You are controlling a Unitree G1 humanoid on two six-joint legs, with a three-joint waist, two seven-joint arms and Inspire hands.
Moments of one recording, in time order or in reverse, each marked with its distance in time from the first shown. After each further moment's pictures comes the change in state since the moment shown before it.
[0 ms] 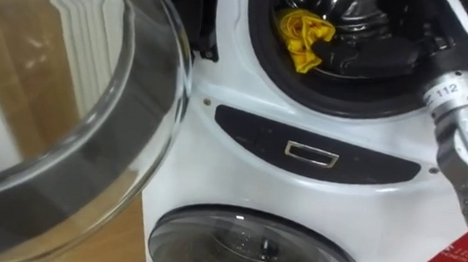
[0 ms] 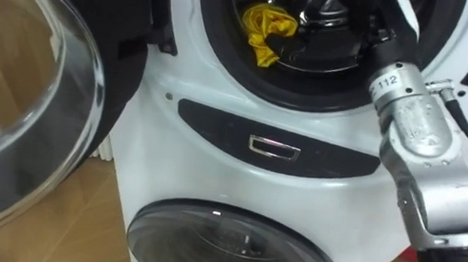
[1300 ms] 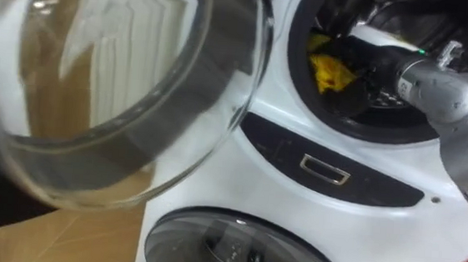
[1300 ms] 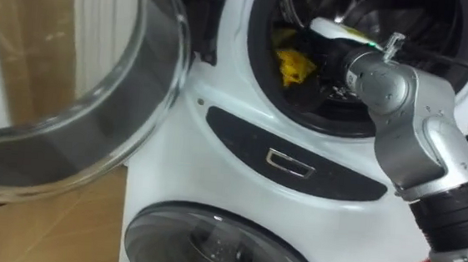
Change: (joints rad) left arm -0.129 0.090 -0.059 0.044 -0.014 0.094 -0.079; right arm -0.240 -0.092 0.303 0.135 -0.880 0.277 0.563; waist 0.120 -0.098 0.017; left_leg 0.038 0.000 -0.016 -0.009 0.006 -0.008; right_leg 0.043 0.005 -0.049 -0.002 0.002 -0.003
